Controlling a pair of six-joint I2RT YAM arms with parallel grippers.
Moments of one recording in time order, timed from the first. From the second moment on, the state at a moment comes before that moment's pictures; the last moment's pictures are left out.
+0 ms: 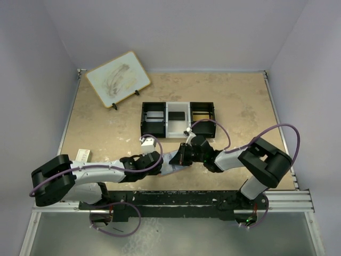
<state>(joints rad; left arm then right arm) -1.11 1.27 0.49 -0.15 -0.43 -1.05 0.82 1.61 0.43 0.58 -0.29 0.93</state>
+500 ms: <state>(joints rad) -1.11 1.26 0.48 -0.15 -0.44 -1.06 0.82 1.54 0.43 0.49 -0.27 0.93</state>
